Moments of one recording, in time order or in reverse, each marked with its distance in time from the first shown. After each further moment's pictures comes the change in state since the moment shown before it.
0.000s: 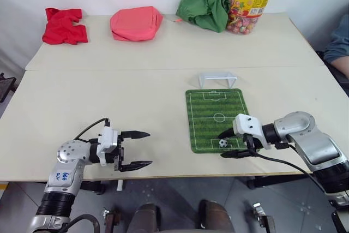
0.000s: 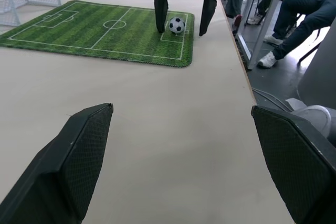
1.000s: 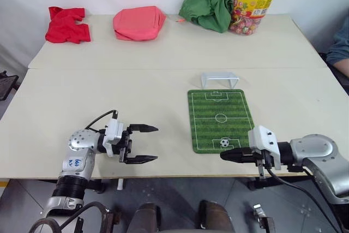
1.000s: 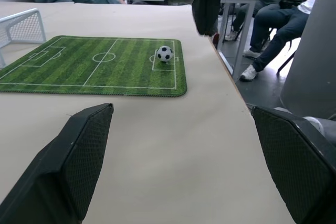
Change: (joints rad) left arm -0.158 -0.072 -0.022 0.158 -0.010 -0.055 -0.143; right arm 0.342 0.025 -0.209 -0.240 0.189 -0.026 -0.077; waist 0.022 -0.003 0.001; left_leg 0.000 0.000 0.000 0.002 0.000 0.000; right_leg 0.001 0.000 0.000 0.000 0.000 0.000
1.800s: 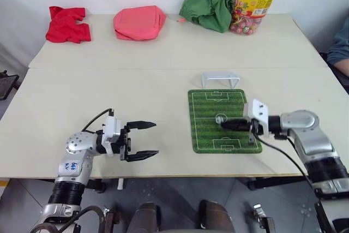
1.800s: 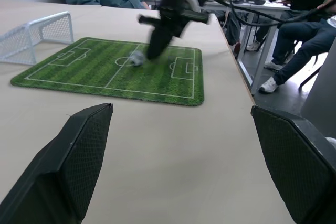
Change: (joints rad) left arm 0.030 0.006 0.023 -0.086 -0.021 0.071 0.133; right arm -0.460 0.110 0.068 0.650 -0.192 -0.296 -0.044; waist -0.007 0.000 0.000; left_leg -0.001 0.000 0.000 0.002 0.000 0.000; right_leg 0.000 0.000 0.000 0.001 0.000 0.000
